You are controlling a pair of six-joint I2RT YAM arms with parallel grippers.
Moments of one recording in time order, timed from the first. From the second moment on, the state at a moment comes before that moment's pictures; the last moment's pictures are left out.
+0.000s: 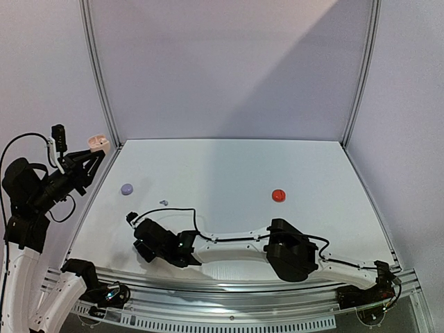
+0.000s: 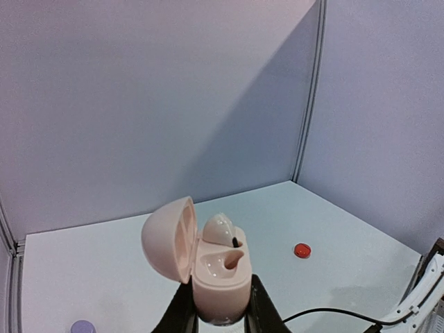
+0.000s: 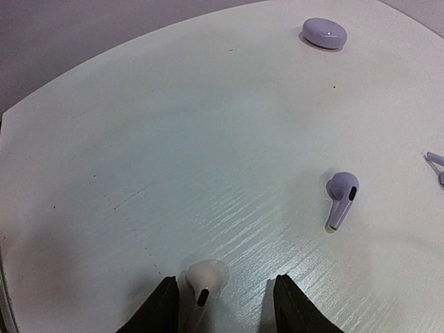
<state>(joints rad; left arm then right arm) 0.01 0.41 0.67 -0.18 0.60 -0.17 1.36 2.83 2.43 -0.17 0.33 0.28</state>
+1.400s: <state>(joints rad) 0.01 0.42 0.67 -0.17 0.62 -0.17 1.36 2.16 1.36 -0.16 0.50 0.59</state>
